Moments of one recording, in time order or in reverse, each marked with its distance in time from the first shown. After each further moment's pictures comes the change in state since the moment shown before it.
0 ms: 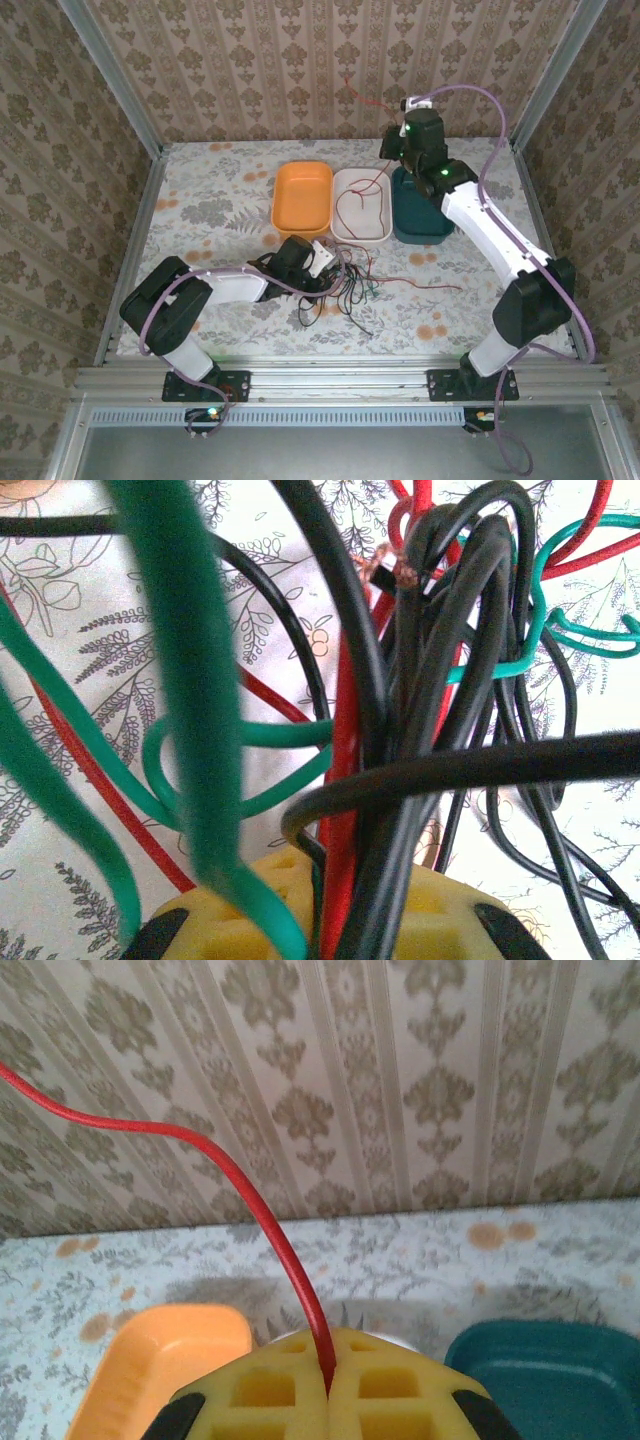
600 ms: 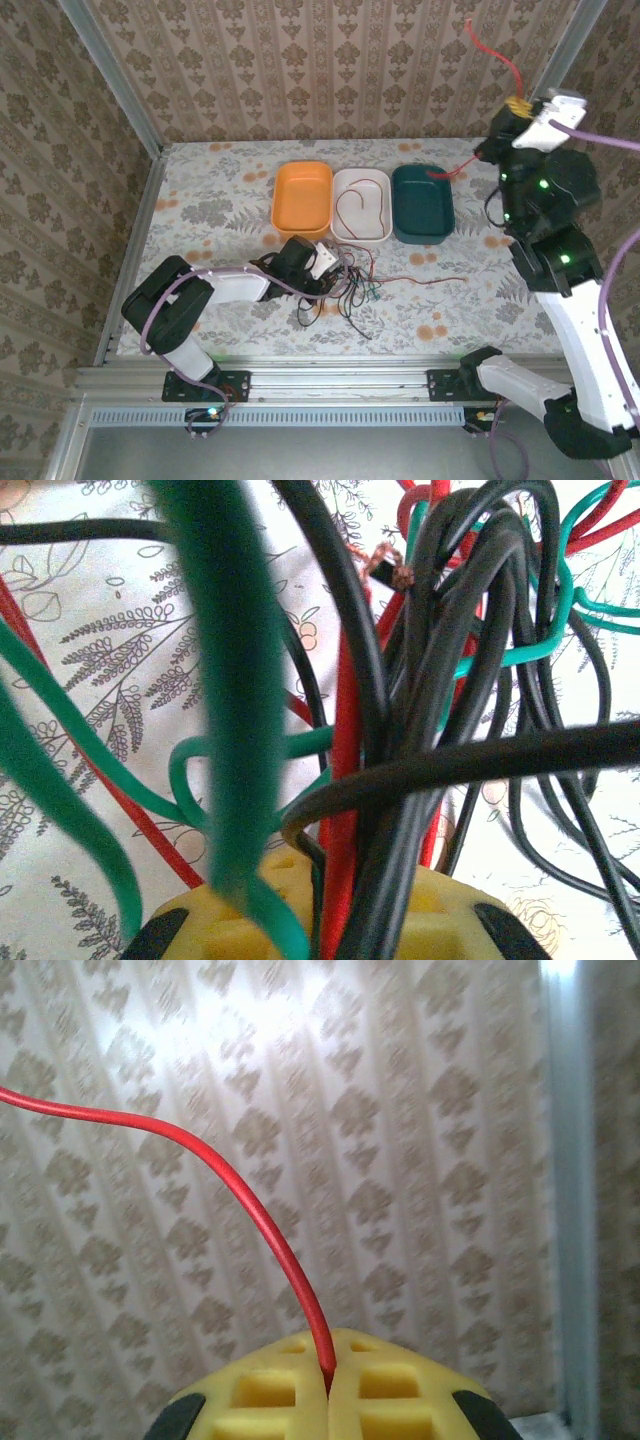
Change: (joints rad) left arm -0.003 0.014 0.018 -0.030 -0.003 0.062; right arm -0.027 -0.591 -0.047 0.020 0.204 -0.207
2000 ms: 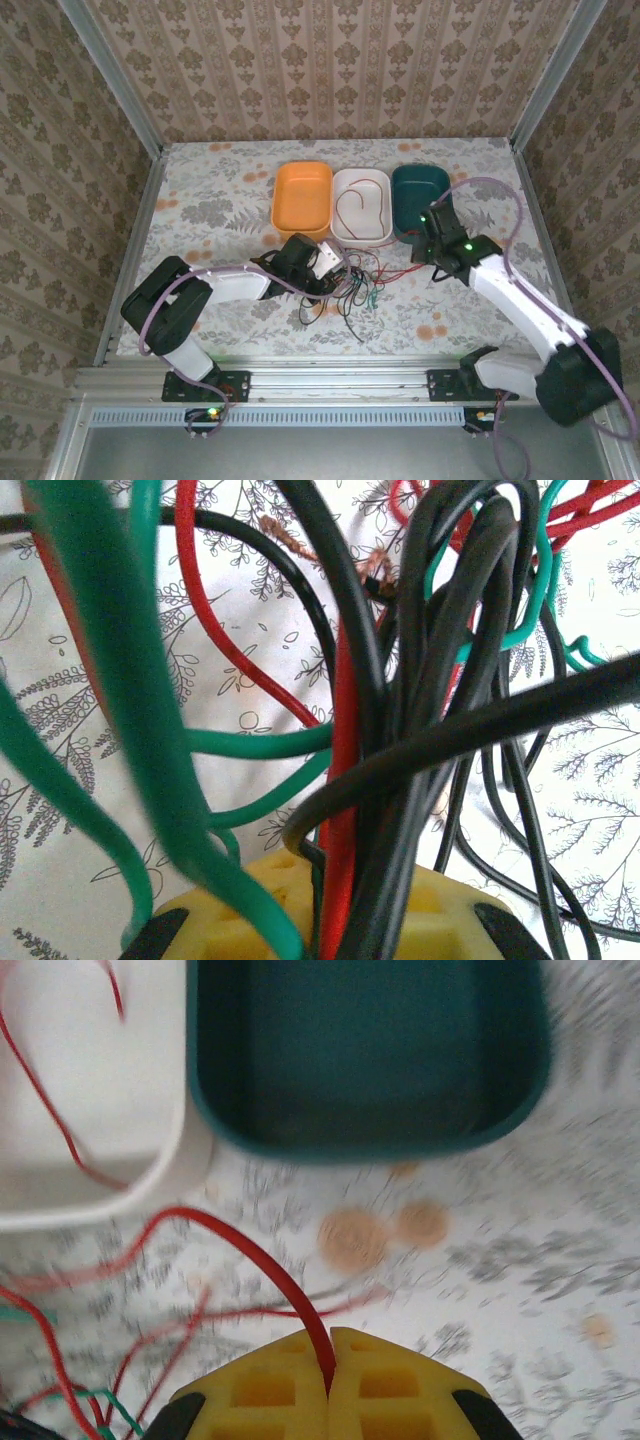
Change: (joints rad) left arm -0.017 -0.010 0.025 -0.016 0.048 0.072; right arm 0.033 0.070 -0.612 -0.403 -0.156 0.360
